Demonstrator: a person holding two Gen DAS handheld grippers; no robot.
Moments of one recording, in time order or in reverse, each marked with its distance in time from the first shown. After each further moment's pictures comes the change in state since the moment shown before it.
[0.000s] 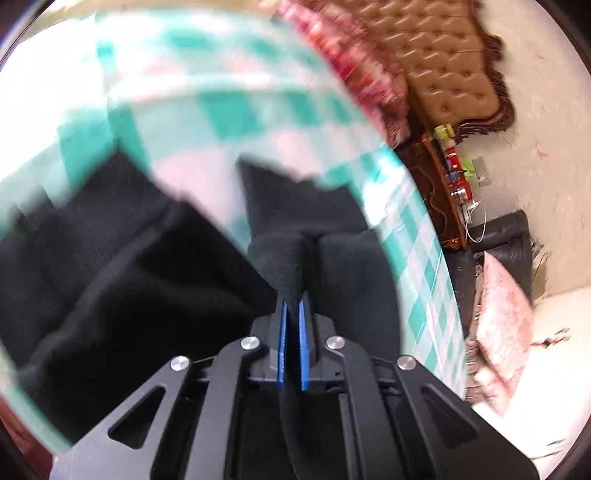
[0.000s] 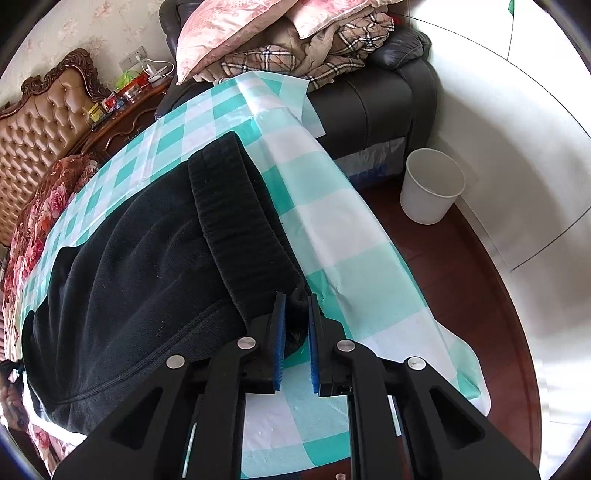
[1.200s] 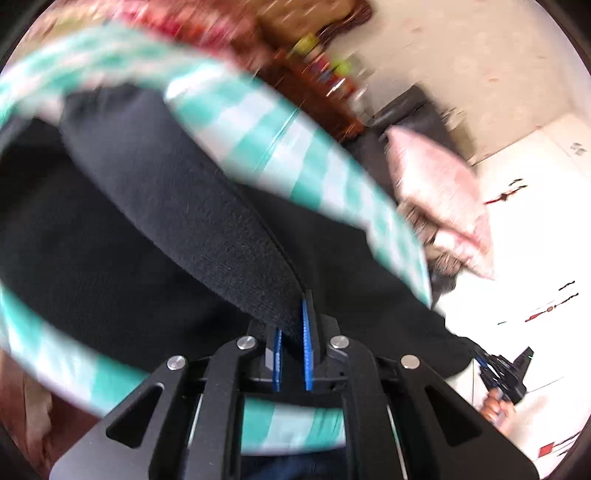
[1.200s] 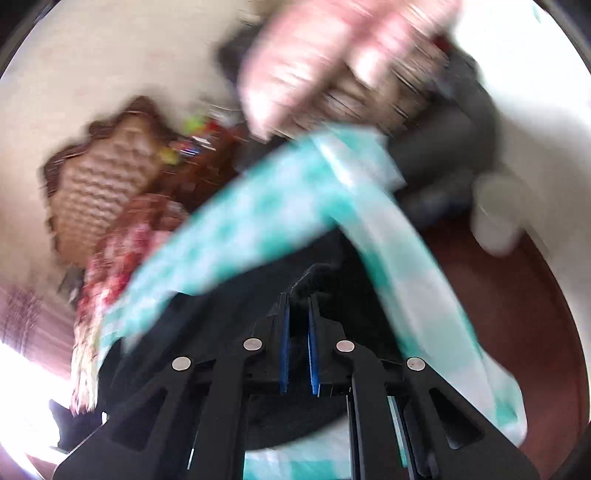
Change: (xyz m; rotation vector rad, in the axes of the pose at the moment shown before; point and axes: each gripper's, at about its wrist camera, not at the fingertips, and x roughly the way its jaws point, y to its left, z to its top) left arm -0.037 -0.112 -0.219 0.354 0.233 -0.211; right arm -0.051 0.006 0.043 0.071 -0.057 0.307
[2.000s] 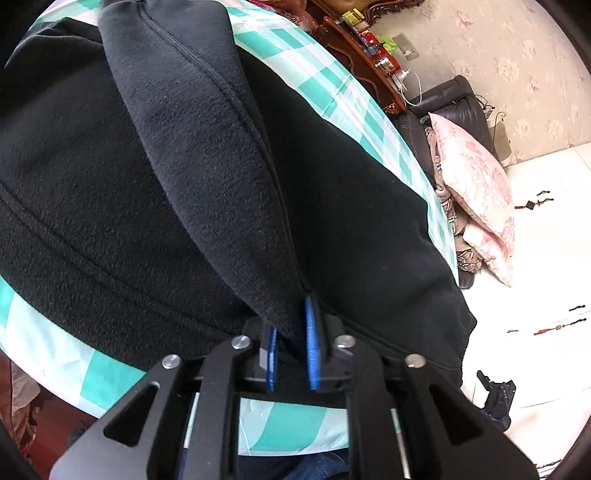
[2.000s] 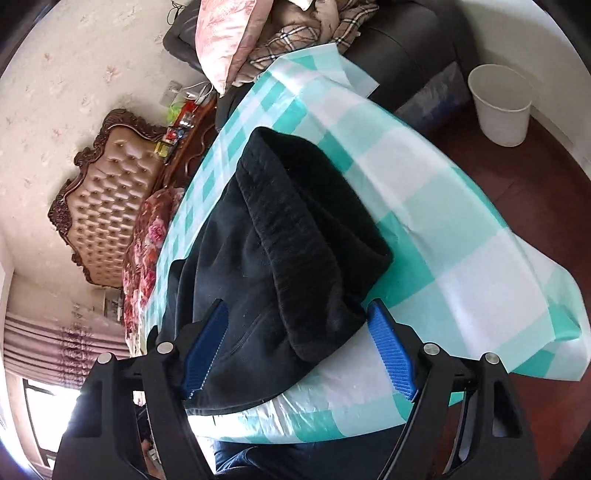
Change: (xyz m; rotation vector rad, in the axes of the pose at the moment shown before) left arm 0.052 0.049 0.000 -0.092 0.069 0.030; right arm 0.027 -0.051 -0.058 0.220 0.158 0.175
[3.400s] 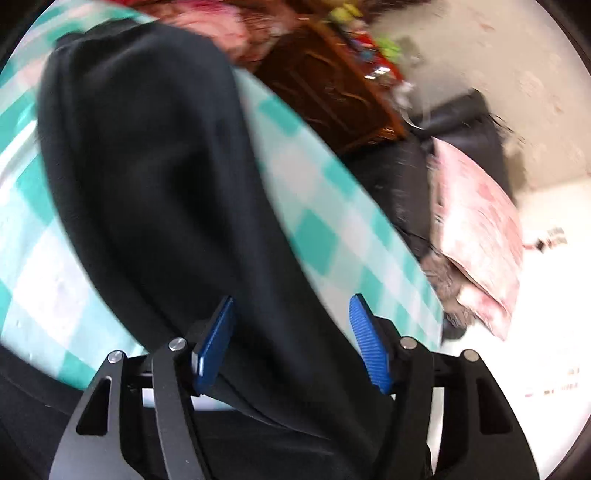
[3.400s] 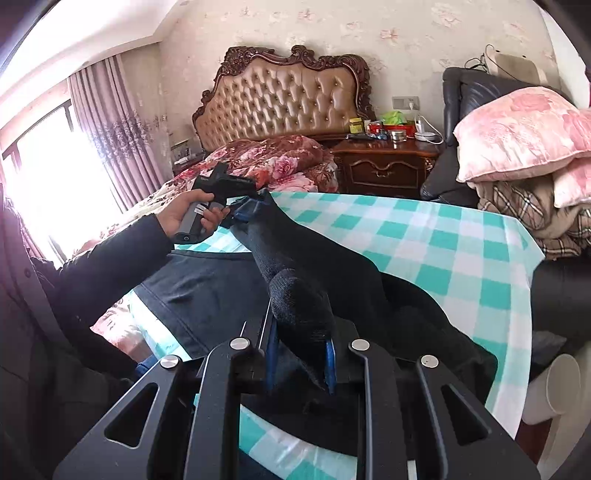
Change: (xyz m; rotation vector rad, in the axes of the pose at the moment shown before) left arm 0.120 -0.127 0.224 -0.065 0.016 0.040; right arm -0.014 0.177 -0.045 -1.045 -0.070 0.185
